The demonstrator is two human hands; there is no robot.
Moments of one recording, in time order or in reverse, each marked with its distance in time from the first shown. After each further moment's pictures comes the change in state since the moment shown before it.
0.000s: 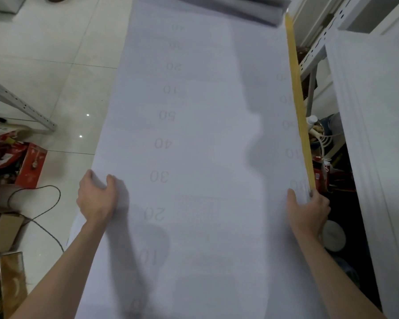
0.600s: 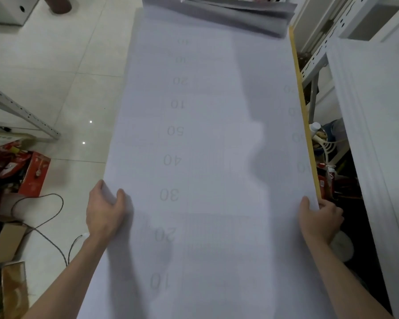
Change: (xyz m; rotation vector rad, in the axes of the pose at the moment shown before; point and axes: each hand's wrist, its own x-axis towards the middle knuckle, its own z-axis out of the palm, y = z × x) left_hand -0.007 -0.001 -0.004 0.016 -0.134 0.108; right_hand 0.019 0.000 -0.004 -0.013 0.018 0.111
